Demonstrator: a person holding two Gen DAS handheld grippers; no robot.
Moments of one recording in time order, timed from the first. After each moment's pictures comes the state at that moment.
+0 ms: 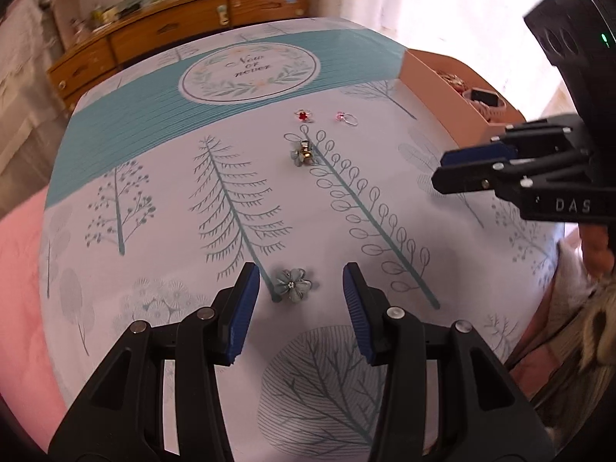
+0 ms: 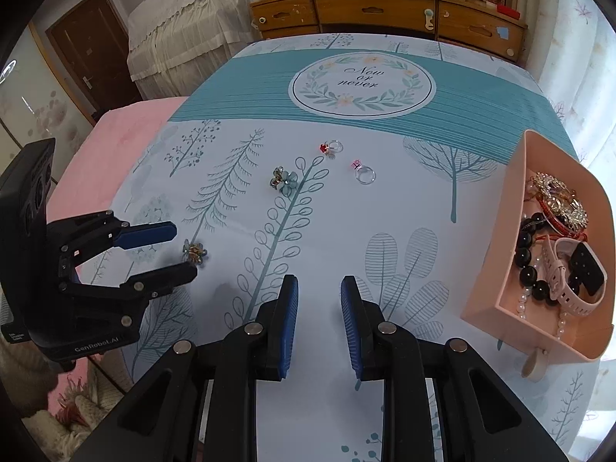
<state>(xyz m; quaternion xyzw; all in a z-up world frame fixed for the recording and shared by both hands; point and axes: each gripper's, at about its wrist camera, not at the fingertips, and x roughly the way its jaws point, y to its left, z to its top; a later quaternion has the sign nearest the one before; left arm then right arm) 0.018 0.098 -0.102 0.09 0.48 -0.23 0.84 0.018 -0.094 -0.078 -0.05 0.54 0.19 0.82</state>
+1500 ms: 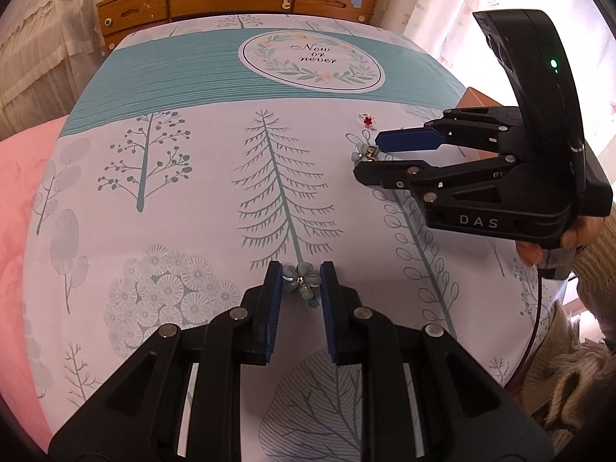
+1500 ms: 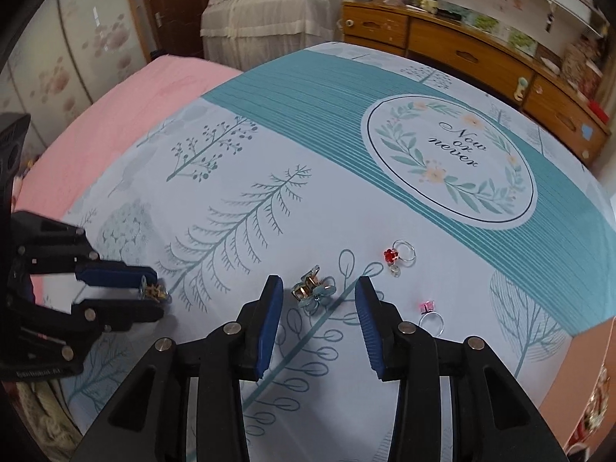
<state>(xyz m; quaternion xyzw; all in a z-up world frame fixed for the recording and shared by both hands) 0.034 0.130 -0.118 -0.03 0.51 -0.16 0.85 0.107 -0.013 -0.125 -0.20 0.47 0.30 0.80</state>
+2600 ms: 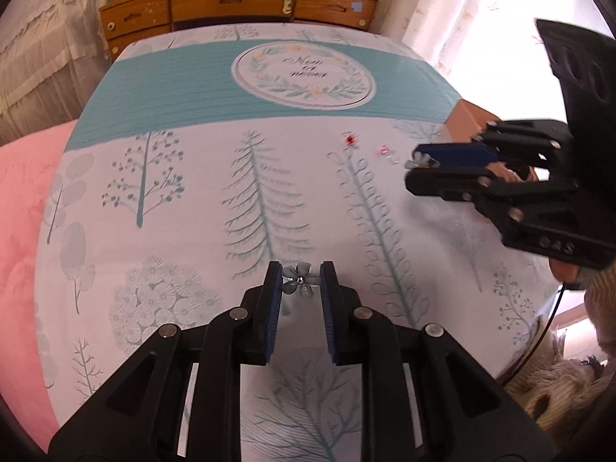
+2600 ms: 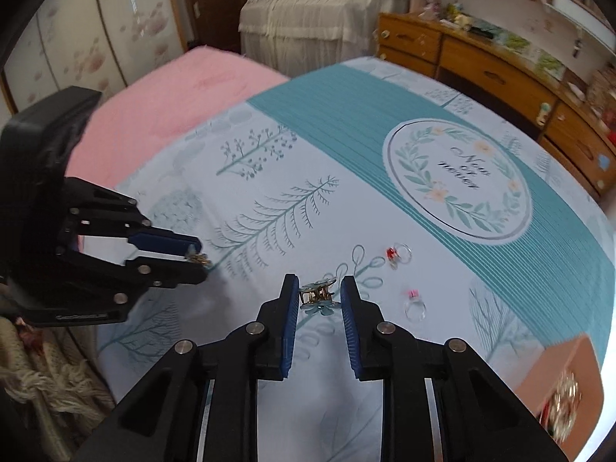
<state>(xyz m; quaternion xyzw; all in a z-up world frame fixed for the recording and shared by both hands) 0.035 0.110 -0.089 -0.03 0.50 -0.16 0.85 0.077 -0.040 -0.071 -0.19 0.46 0.35 0.79</state>
